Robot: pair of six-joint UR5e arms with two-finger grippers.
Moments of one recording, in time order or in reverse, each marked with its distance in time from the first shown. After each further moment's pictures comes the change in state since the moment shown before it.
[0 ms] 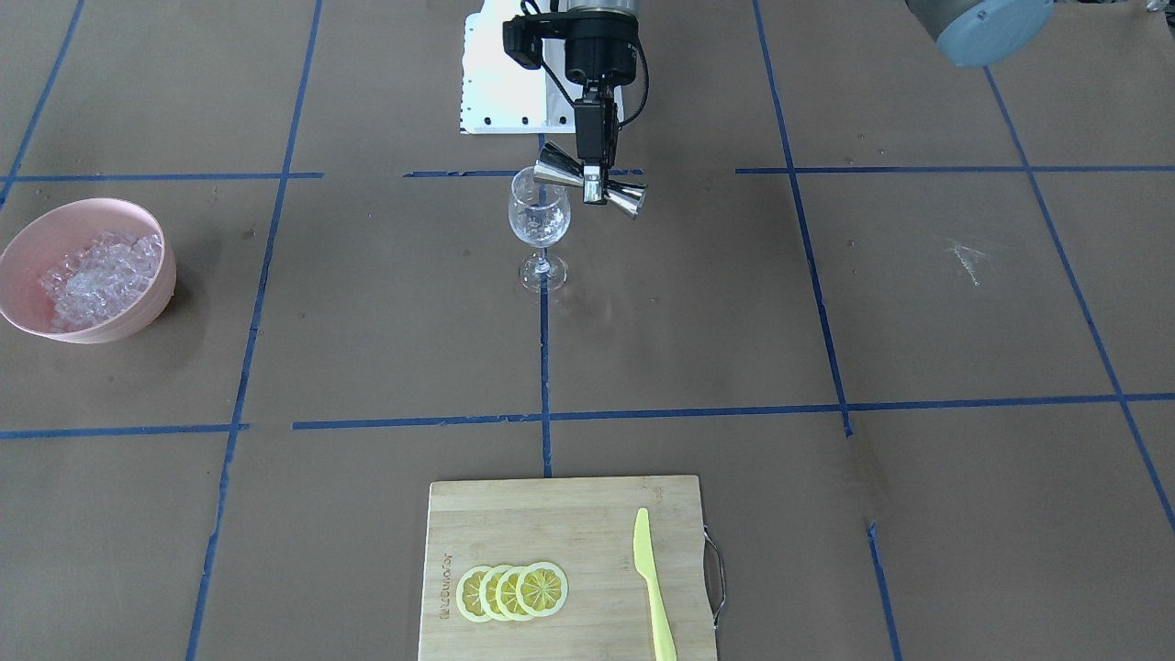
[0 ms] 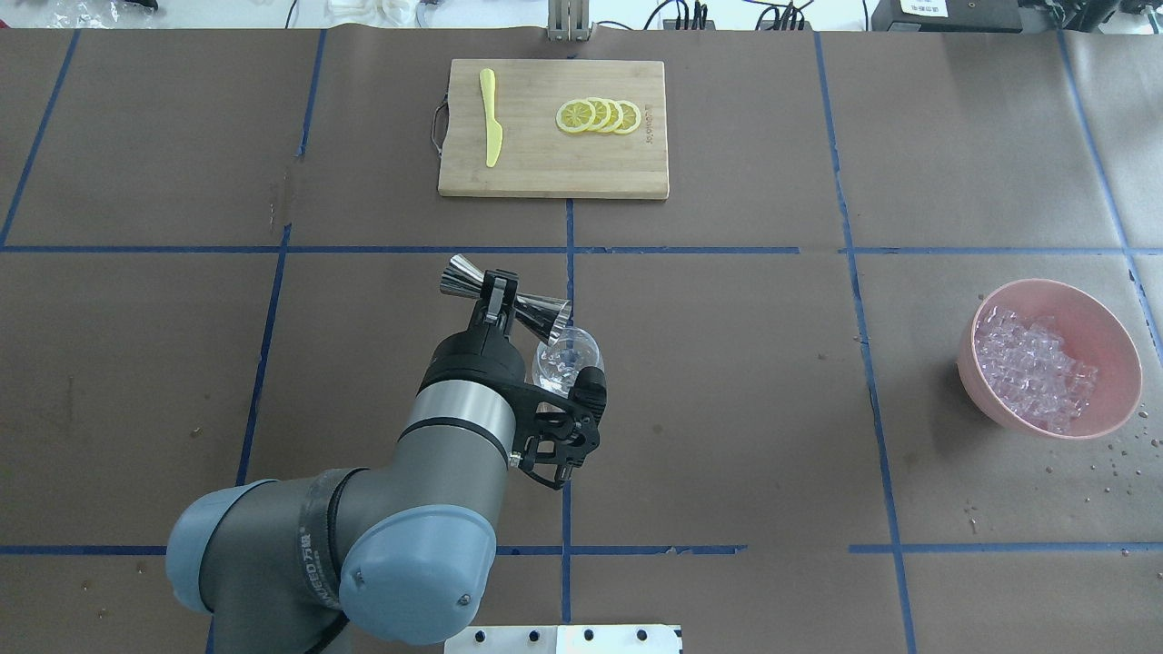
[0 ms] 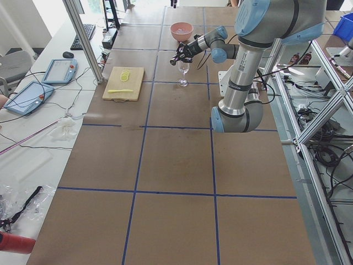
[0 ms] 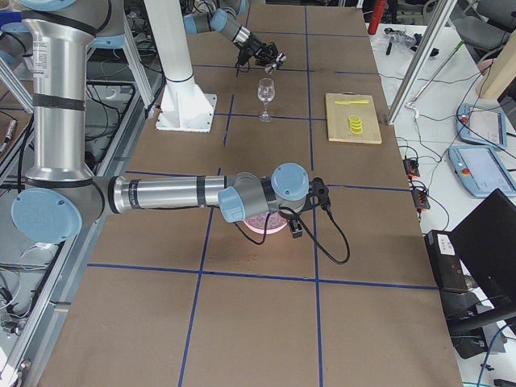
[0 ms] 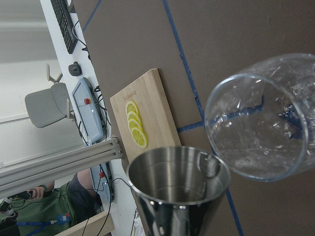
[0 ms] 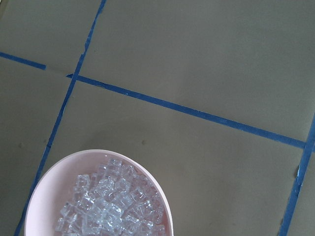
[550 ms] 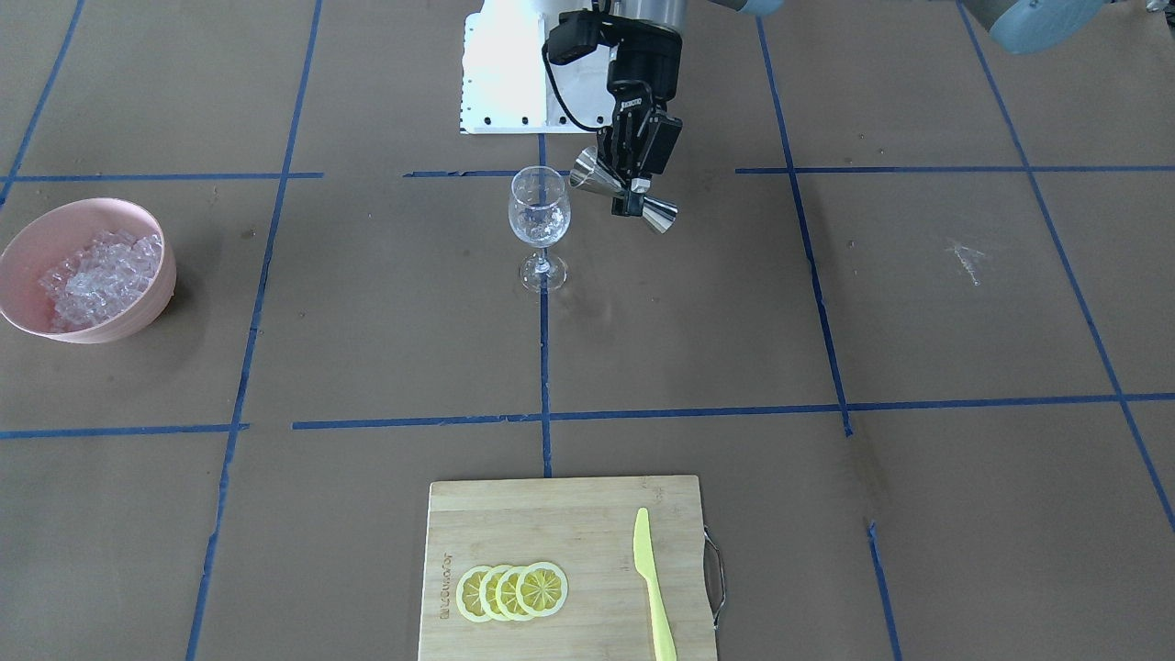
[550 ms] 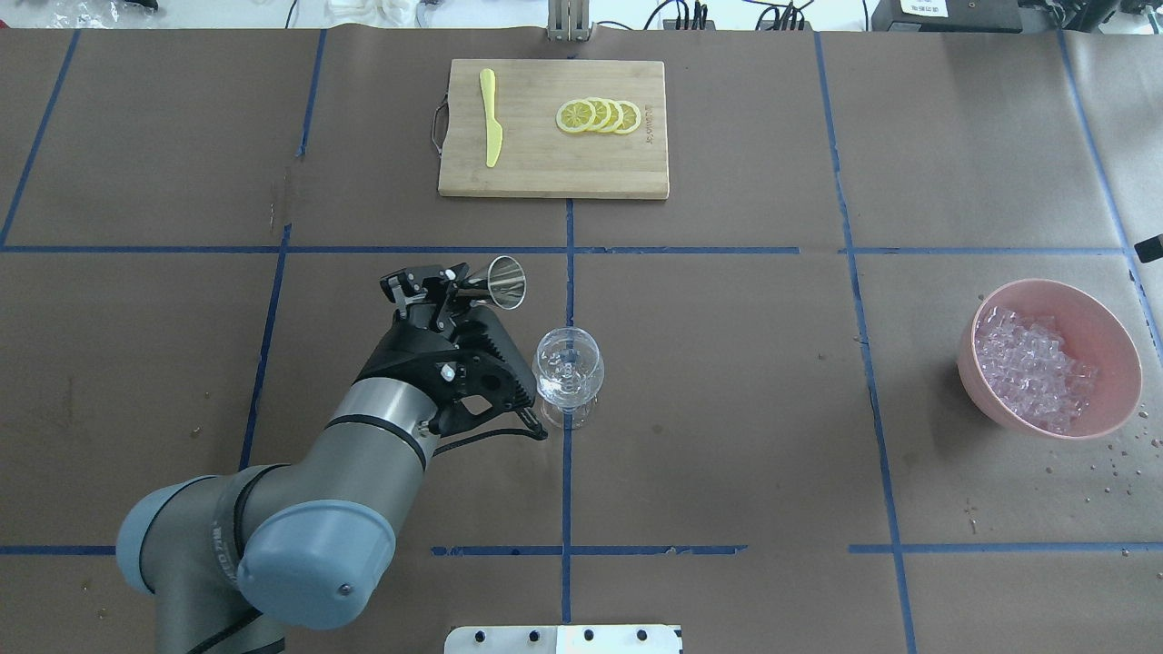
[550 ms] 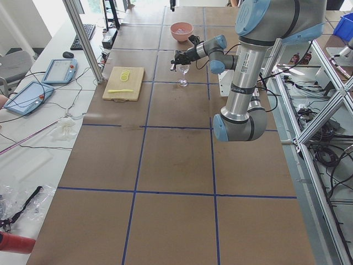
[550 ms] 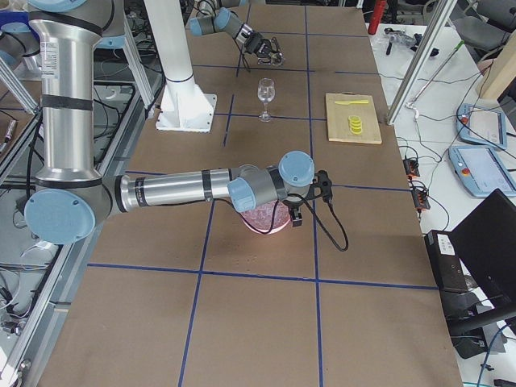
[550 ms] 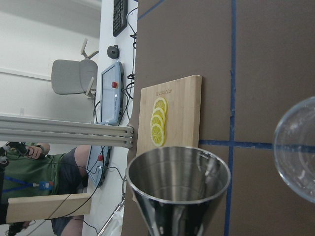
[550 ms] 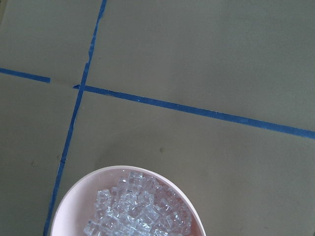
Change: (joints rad) left arm -0.017 0.180 -0.007 -0.298 -0.002 -0.578; right arm -0.078 0.026 0.028 0.003 -0.019 0.199
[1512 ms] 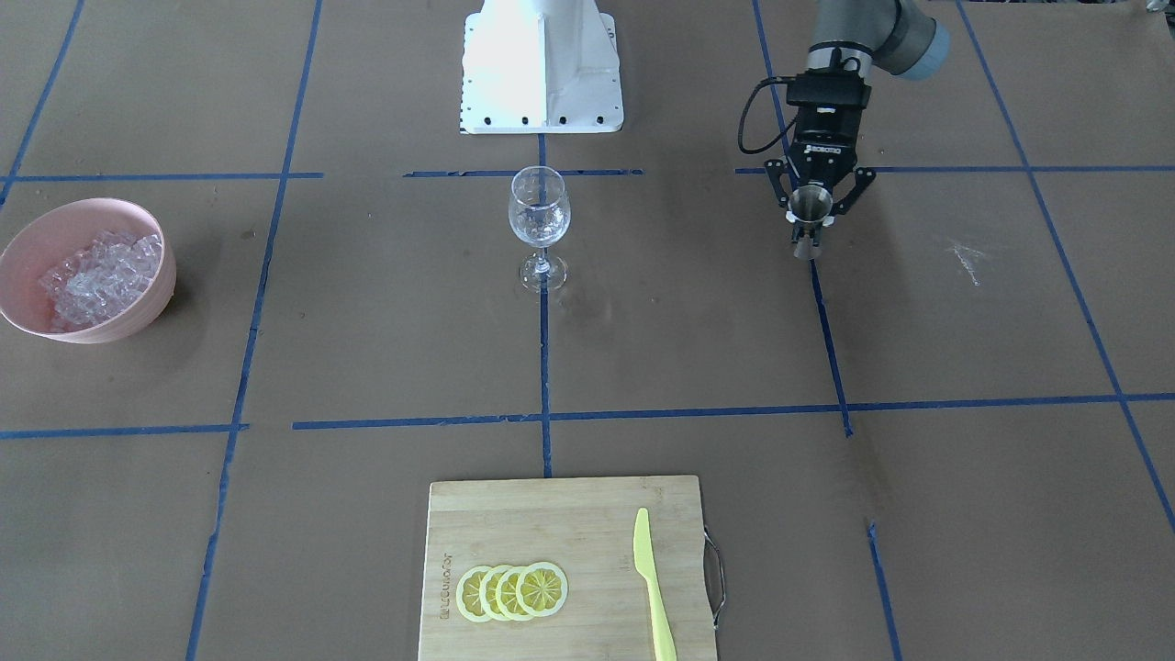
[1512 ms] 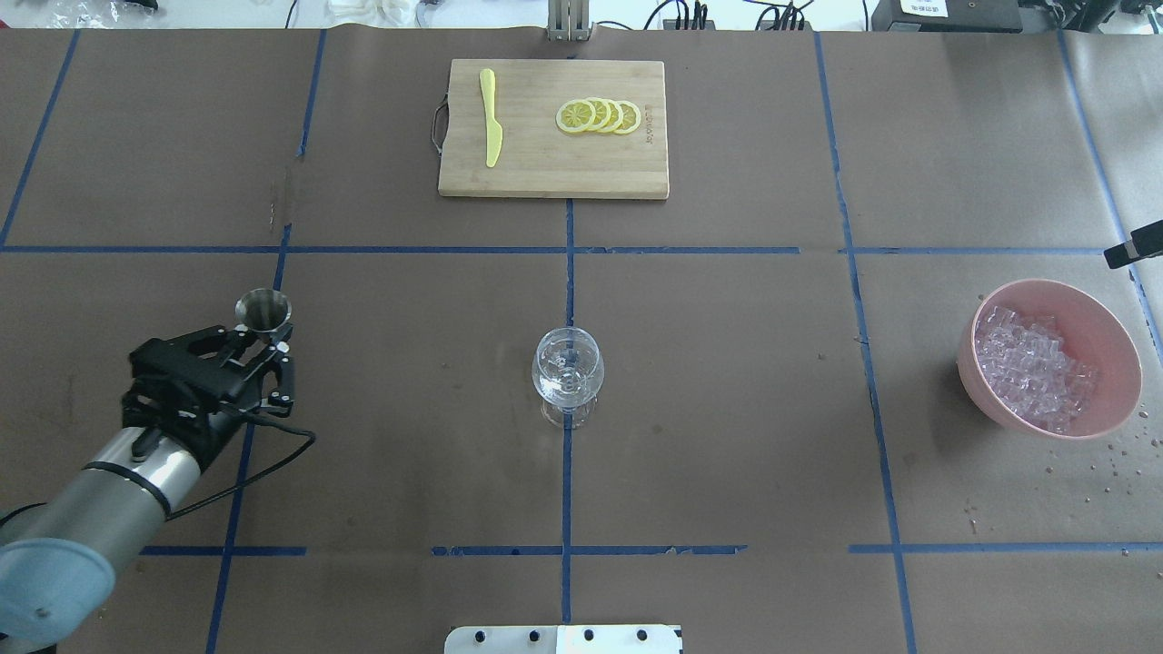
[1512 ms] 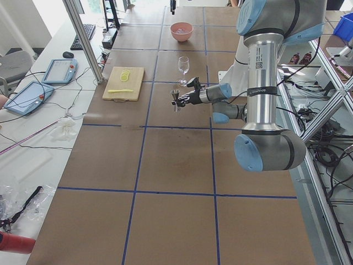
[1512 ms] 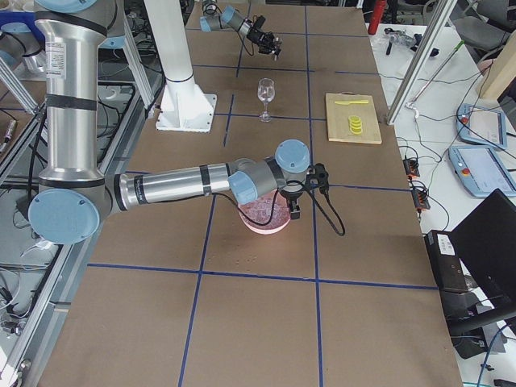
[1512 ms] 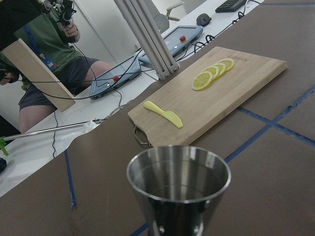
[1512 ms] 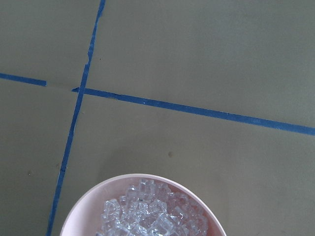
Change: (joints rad) left arm -0.003 0.575 0.153 -0.865 0.017 -0.569; right arm -0.058 -0.012 0.036 0.055 -0.081 0.096
